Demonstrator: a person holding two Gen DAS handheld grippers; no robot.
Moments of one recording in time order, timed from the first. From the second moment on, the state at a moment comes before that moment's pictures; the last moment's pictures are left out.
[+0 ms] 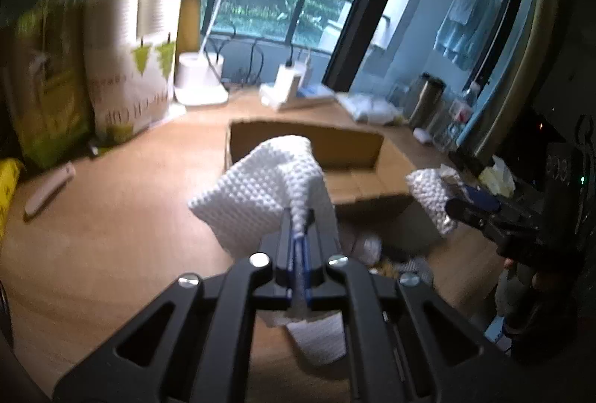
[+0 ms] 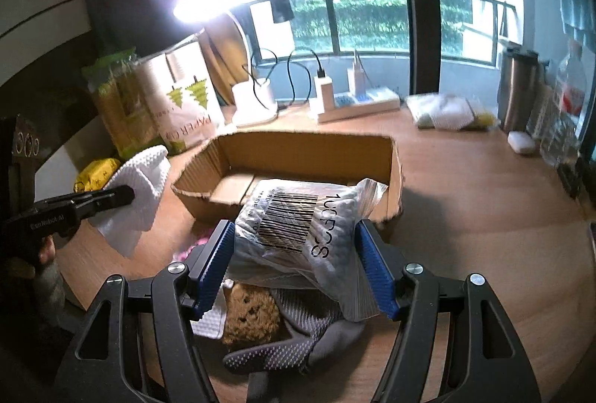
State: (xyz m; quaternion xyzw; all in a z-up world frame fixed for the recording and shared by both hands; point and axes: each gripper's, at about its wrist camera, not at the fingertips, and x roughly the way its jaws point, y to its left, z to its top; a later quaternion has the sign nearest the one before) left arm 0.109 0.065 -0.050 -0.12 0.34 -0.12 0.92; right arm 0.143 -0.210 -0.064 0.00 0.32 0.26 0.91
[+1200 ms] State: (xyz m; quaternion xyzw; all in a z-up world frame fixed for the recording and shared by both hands) left arm 0.162 0.044 -0.054 -0.10 0.32 -0.10 0.94; right arm 0.194 -0.214 -0.071 0.02 0.32 0.24 0.92
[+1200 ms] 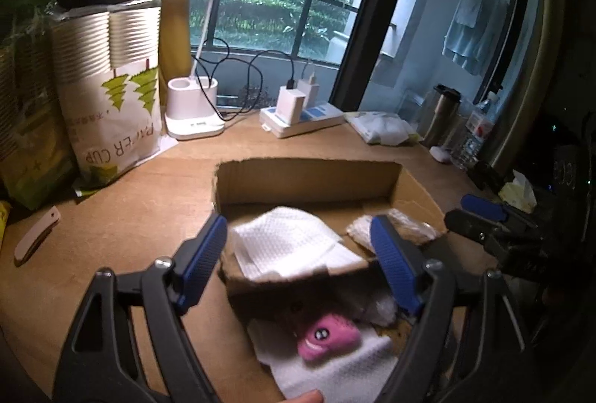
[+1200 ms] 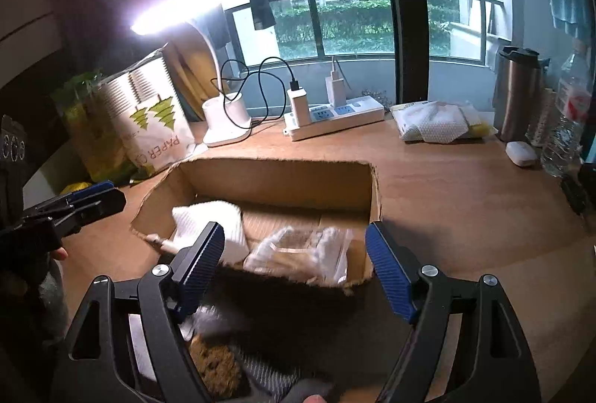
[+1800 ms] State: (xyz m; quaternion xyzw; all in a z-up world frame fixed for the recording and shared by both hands) left arm 0.112 0.020 -0.113 -0.11 0.39 -0.12 0.91; right arm 0.142 -0.226 -0.120 0.01 0.38 0.22 0.90
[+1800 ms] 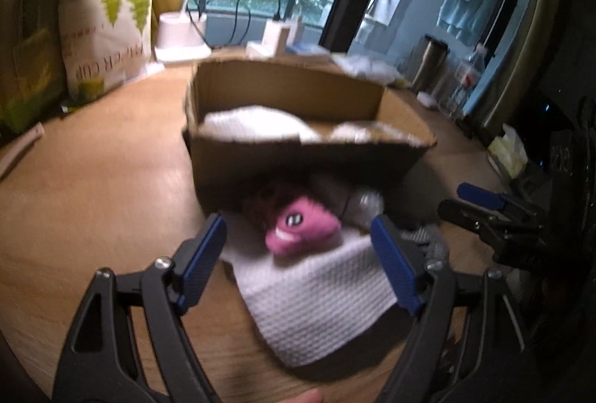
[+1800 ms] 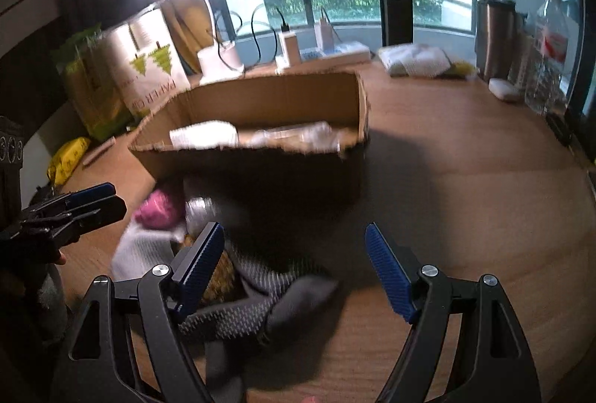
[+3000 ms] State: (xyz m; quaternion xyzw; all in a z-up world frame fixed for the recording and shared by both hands) left arm 0.092 0.013 -0.091 -0.09 0.38 -0.15 0.91; right arm 0.131 -0.223 -0.117 -0.04 0.37 0.22 0.90
